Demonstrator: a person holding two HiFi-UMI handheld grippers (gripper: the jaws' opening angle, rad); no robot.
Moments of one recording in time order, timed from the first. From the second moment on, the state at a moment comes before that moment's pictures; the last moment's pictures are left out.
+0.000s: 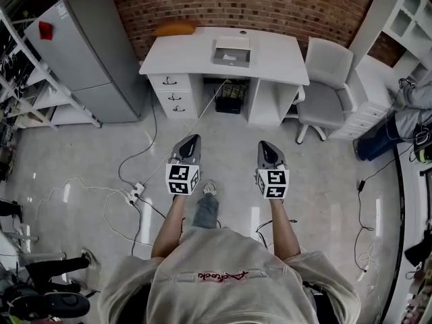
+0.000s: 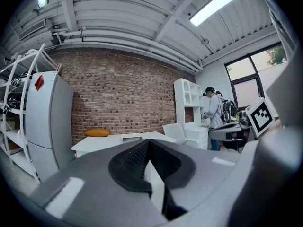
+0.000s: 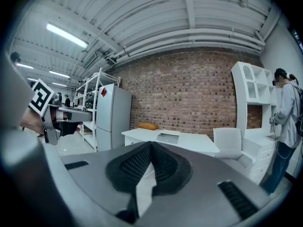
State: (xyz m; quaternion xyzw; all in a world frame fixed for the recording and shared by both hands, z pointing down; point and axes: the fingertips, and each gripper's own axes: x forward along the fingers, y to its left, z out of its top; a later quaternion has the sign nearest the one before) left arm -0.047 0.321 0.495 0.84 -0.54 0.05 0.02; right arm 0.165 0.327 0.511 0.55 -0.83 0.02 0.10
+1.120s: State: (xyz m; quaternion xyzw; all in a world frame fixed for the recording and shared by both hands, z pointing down) left arm -0.077 0.070 0.505 0.86 -0.50 0.05 0.05; right arm 0.121 0.087 0.508 0.58 -0.81 0.02 0.12
